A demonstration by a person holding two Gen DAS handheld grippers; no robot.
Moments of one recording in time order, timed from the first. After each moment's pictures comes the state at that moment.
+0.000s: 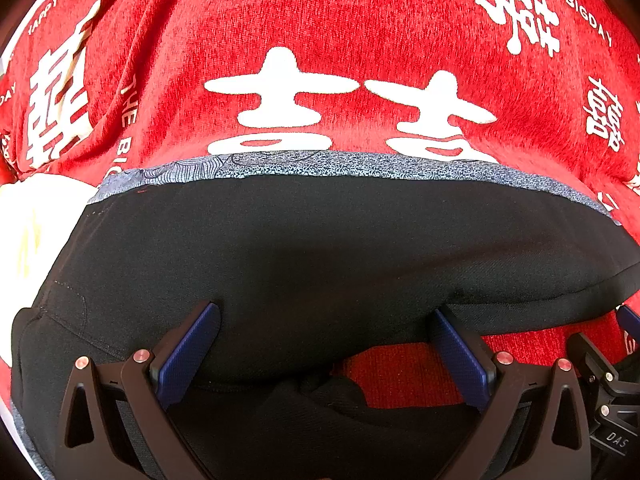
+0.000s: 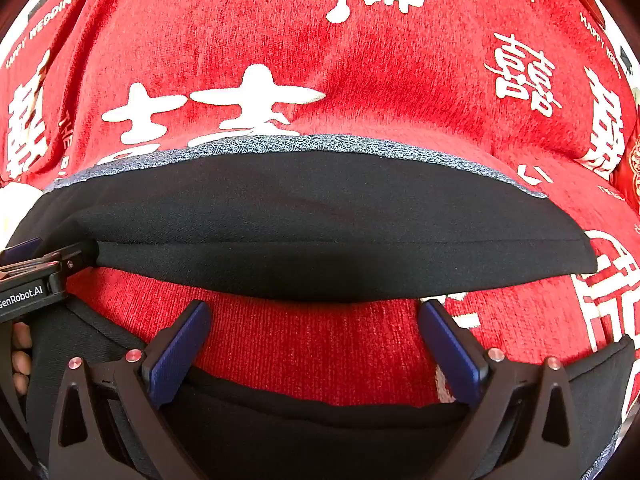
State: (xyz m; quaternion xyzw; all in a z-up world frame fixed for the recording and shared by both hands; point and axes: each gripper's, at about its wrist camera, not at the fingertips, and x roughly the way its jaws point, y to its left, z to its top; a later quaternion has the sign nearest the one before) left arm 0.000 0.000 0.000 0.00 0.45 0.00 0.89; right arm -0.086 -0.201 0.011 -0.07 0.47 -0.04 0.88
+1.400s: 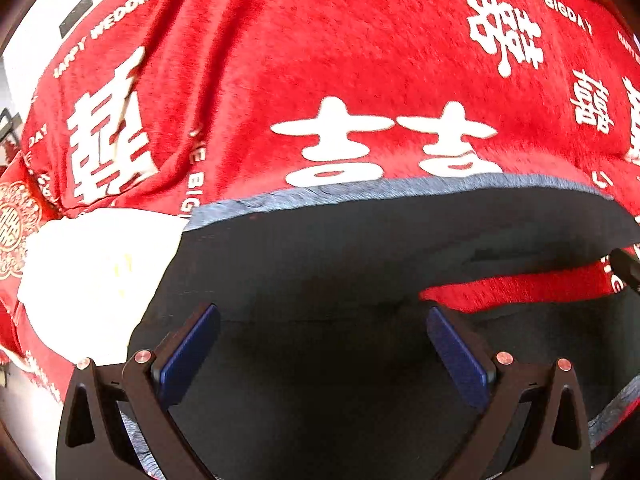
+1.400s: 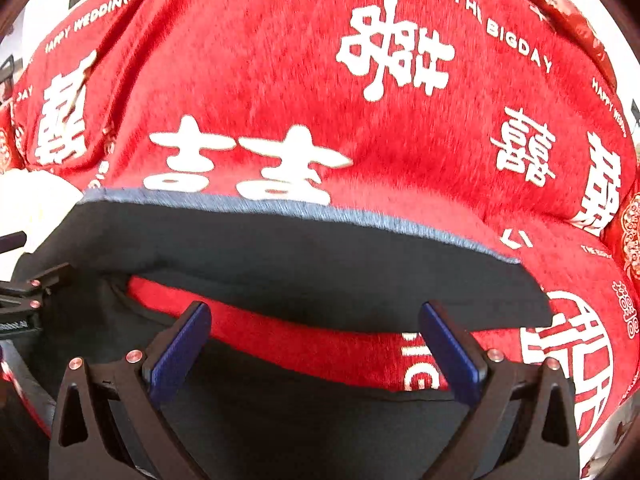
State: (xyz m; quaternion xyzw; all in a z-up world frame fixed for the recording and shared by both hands) left arm -0.065 0.055 0.083 0.07 0.43 0.03 0.90; right arm -0.124 -0.157 0.084 -0.13 0.42 0.00 0.90
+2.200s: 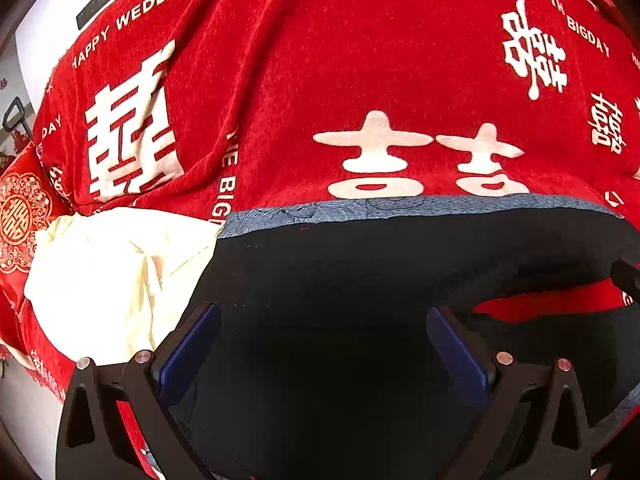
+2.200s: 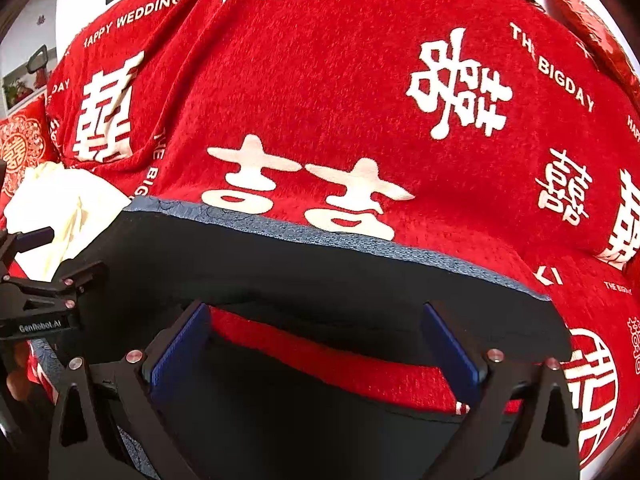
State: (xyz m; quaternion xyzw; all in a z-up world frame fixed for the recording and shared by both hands) left arm -0.054 0.104 0.090 0.05 0.42 0.04 0.90; right arm -0.108 -0.093 0.106 -0.14 0.42 0.06 0.89
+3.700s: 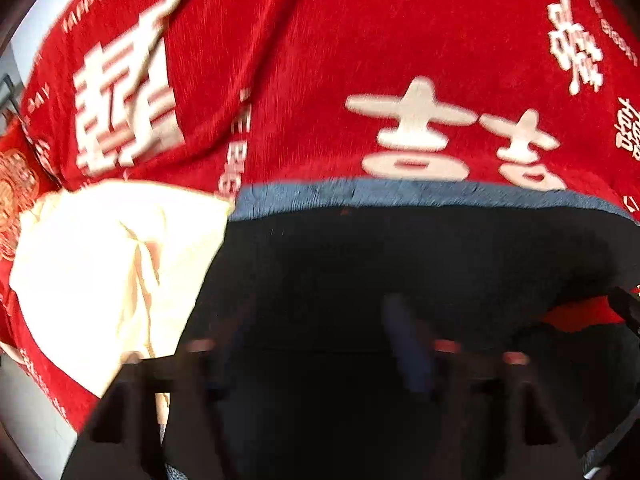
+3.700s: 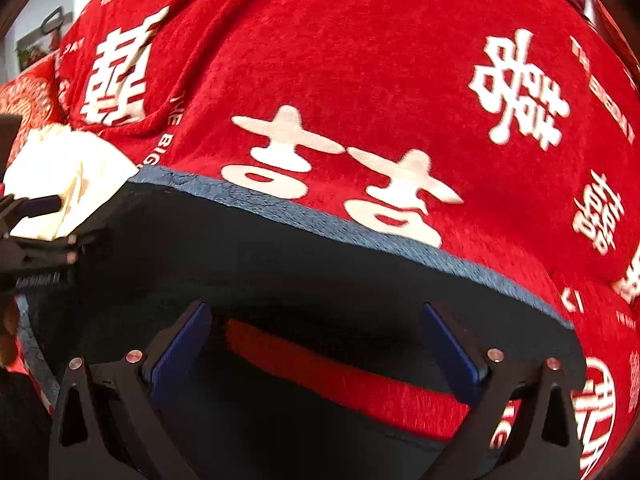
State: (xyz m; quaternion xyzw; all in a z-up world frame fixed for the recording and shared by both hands) left arm -0.006 0.161 0.056 0.03 0.49 0.04 0.87; right arm -0.076 -0.043 0.065 -0.19 0.45 0.10 0.87
